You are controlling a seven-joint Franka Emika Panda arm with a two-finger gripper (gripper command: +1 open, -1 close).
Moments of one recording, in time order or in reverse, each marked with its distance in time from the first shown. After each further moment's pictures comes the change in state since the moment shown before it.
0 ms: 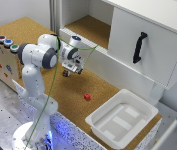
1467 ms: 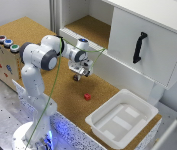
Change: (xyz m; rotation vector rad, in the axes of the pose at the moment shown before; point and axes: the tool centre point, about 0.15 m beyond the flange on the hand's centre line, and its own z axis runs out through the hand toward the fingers) arm 0.003 0.040 0.008 -0.086 -0.021 -0.013
